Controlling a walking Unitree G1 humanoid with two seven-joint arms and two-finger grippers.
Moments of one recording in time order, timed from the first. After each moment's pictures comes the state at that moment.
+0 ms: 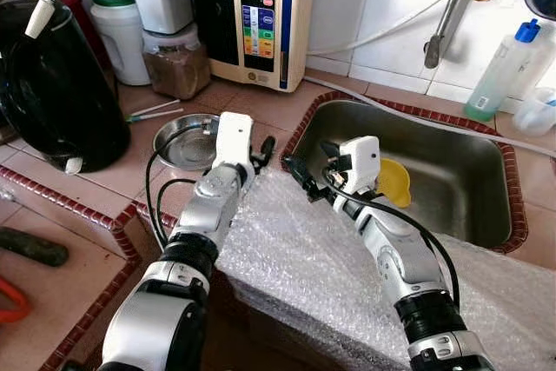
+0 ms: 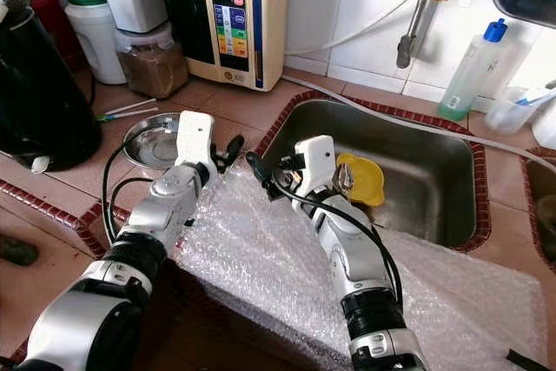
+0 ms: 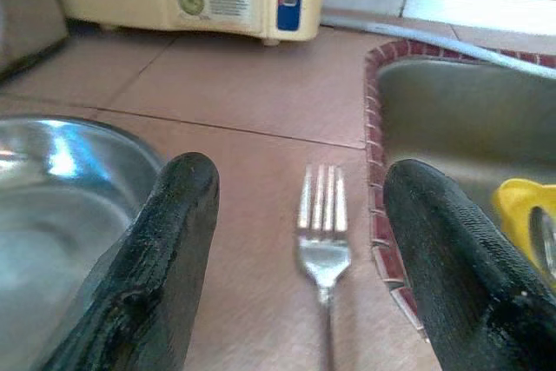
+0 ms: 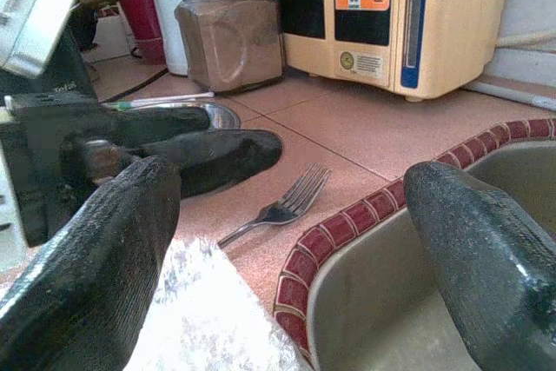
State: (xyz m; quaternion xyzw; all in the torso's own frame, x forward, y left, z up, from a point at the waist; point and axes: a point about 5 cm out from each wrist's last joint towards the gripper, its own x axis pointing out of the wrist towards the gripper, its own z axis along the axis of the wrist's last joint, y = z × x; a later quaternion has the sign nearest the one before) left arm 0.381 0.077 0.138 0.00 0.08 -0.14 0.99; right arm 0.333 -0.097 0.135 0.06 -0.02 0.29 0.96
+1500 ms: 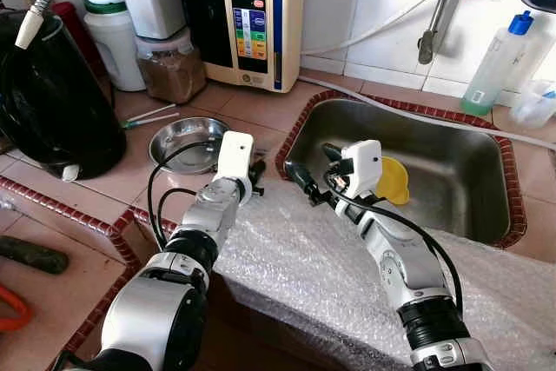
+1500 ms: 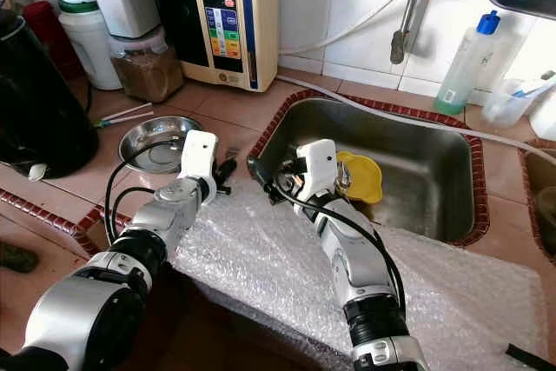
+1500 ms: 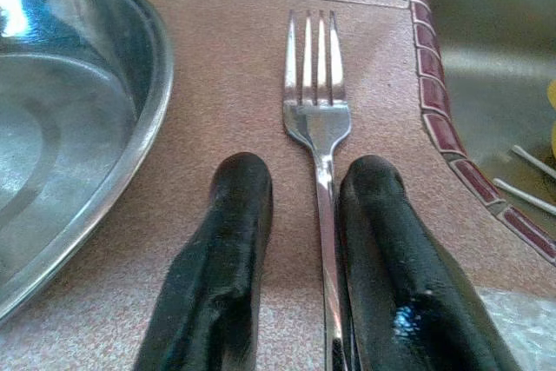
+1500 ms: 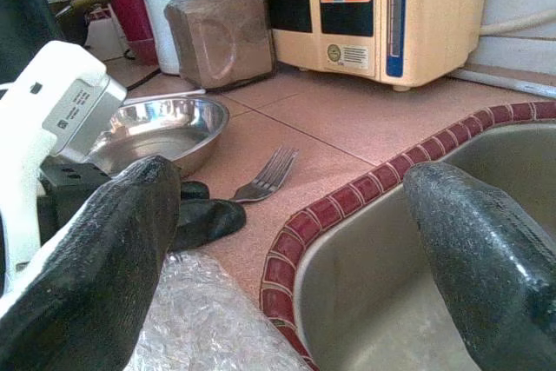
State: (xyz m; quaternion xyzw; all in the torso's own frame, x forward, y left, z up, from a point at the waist) left arm 0.377 0.094 0.104 0.02 0.18 -0.10 0.98; right arm 0.328 -0.099 0.132 0.06 -0.01 0.29 0.96
